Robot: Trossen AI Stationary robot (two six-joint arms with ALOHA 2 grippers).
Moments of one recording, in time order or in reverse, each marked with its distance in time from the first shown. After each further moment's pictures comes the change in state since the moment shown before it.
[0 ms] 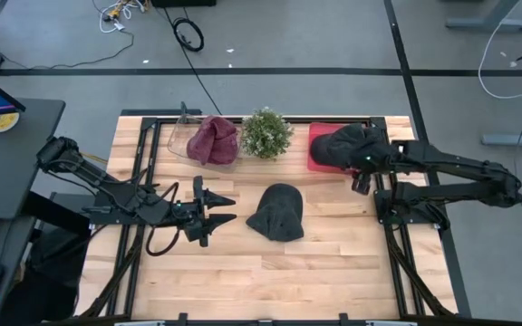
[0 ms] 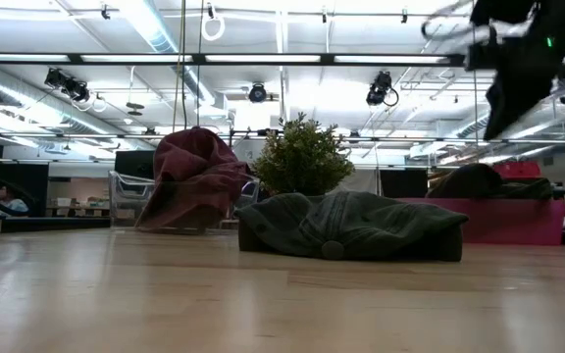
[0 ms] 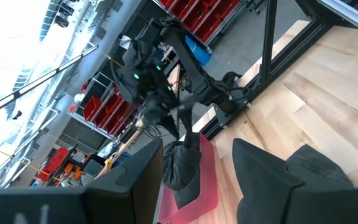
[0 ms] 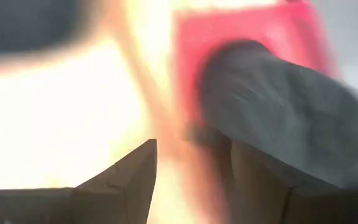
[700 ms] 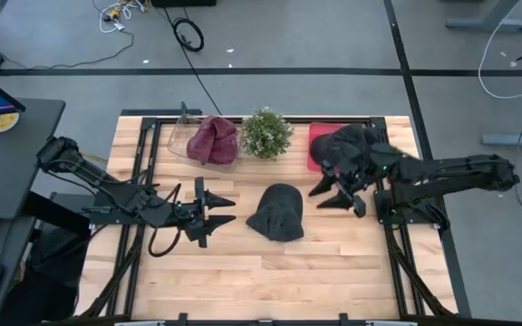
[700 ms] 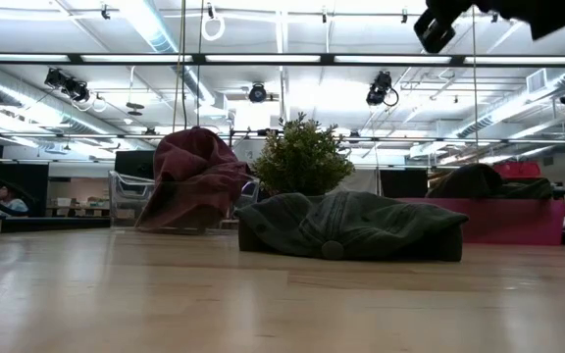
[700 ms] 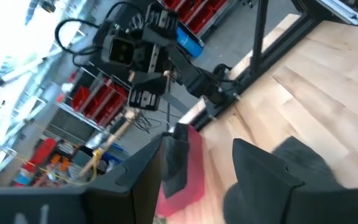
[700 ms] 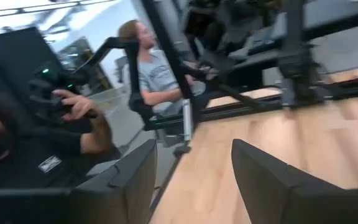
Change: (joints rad) left arm -0.001 0.000 0.000 -0.065 0.000 -0.072; right arm 0.259 0.053 -0.161 1.249 -0.731 0.441
